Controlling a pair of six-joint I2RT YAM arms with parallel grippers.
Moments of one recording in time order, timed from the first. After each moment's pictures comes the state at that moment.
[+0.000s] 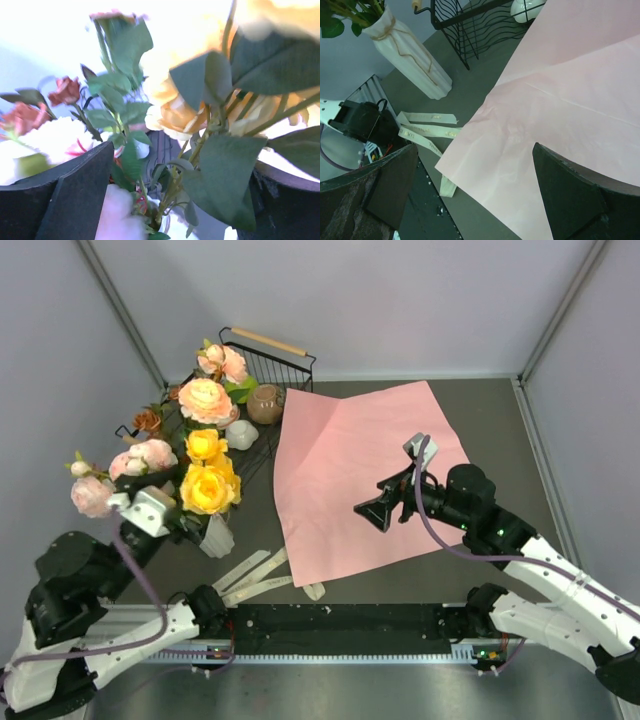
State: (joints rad) left arm -0.94 0.37 1.13 -0.71 -0.42 0.36; right arm 0.75 0.81 0.76 -0.14 -0.26 0.31
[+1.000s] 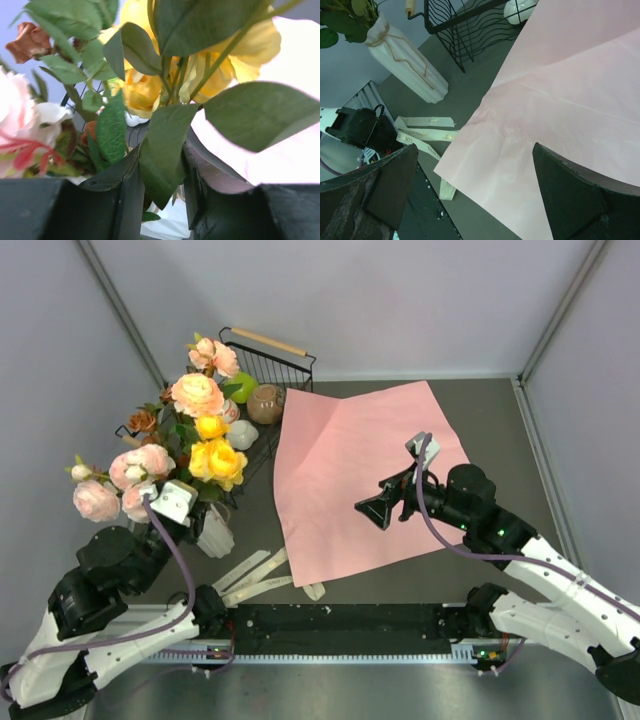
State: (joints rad) left arm -0.94 0.39 1.06 -0.76 -0.52 0.25; right arm 0.75 0.81 0.76 -0.14 -0.23 0.34
